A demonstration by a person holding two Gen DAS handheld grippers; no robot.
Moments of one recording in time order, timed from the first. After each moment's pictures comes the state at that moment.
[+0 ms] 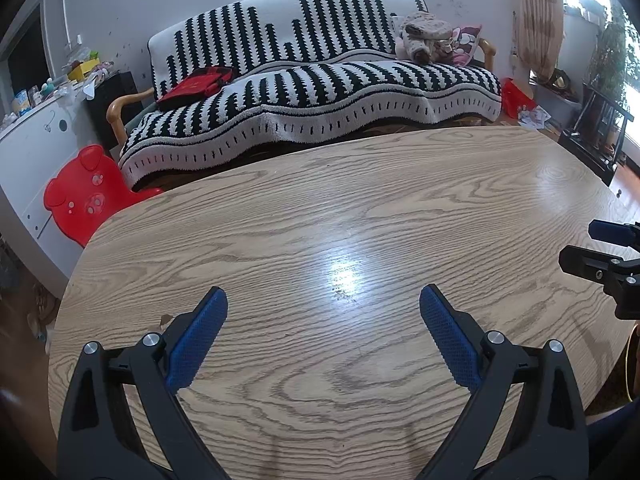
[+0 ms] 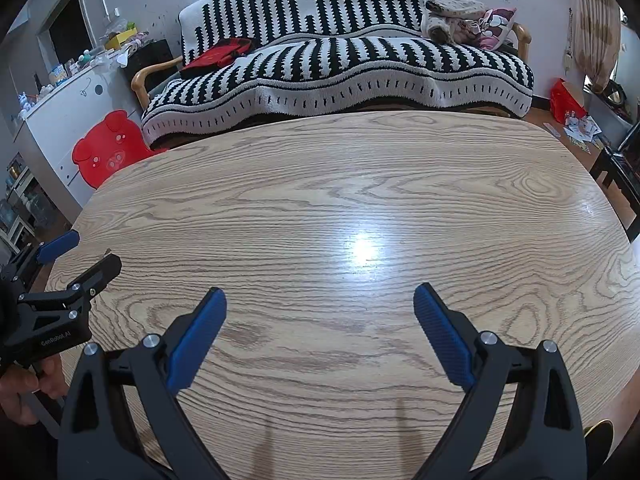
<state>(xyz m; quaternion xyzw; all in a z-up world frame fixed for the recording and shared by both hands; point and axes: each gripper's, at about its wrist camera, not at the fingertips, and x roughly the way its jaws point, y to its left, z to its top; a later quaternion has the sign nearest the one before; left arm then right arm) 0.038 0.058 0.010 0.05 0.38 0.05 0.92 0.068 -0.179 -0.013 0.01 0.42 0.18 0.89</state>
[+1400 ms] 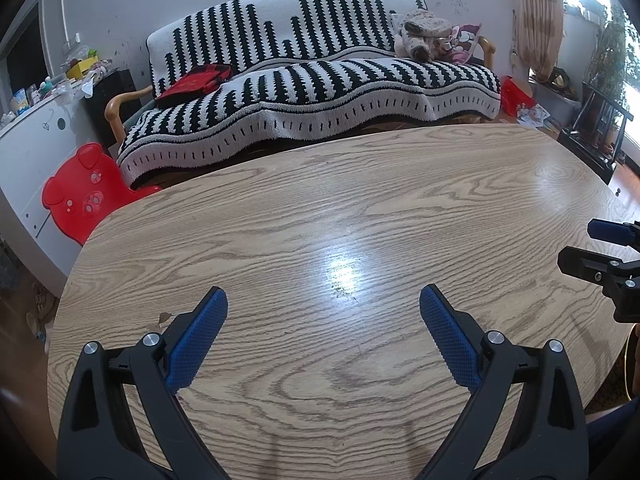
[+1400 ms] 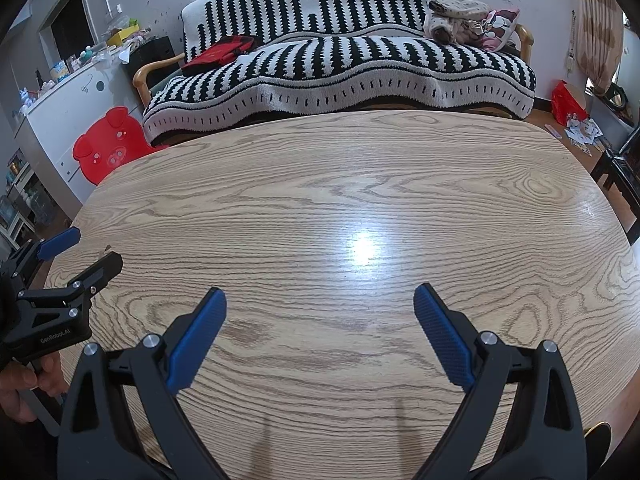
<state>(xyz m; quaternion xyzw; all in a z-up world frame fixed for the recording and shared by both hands) 0.034 0.057 0.007 0.05 0.38 0.06 0.92 0.067 -0.178 -0.013 0.01 0.42 0.18 0.89</state>
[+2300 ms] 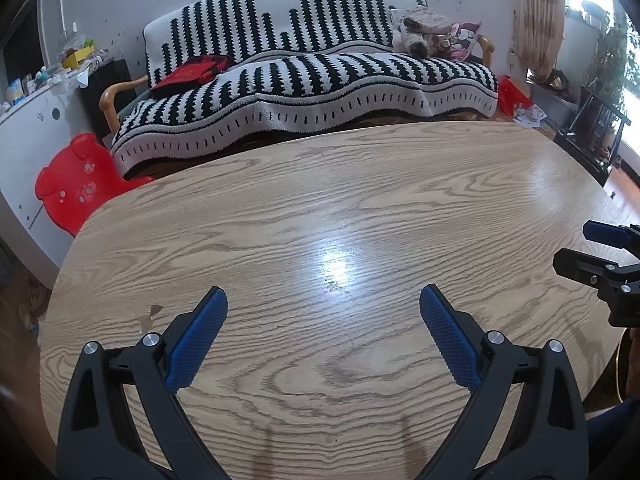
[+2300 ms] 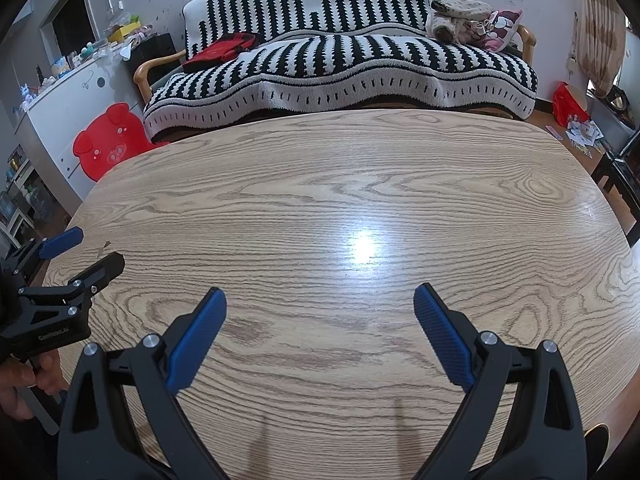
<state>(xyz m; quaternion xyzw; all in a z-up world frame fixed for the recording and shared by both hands) 0.035 0.061 0.003 0.03 0.40 0.04 0.92 0.060 -0.179 -0.016 0.00 0.42 0.19 0.89</state>
